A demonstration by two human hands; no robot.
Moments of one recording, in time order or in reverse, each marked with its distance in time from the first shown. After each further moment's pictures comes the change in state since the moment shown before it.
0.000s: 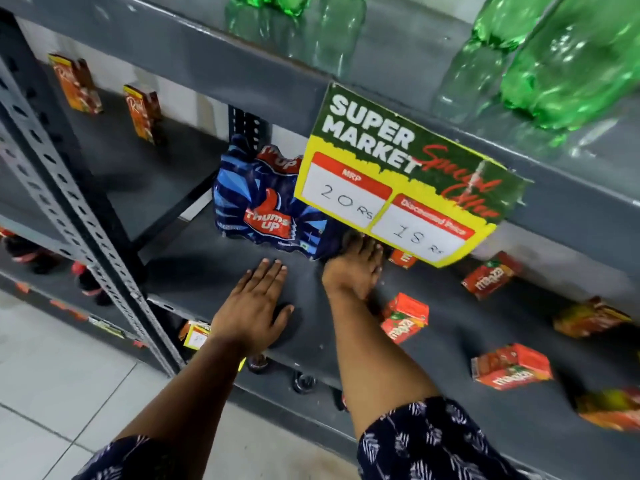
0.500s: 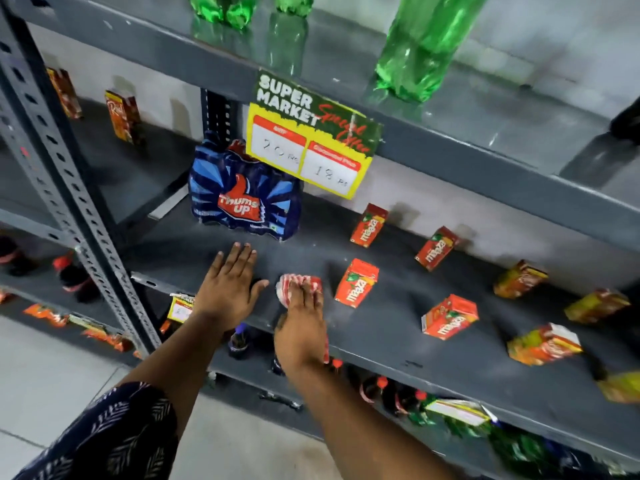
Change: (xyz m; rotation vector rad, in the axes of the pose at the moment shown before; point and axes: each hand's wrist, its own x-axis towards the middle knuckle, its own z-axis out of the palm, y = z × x) left_hand -0.016 0.016 -0.002 0.111 -0.011 -0.060; right_hand -0.137 0.067 0.026 0.093 -0.017 -0.298
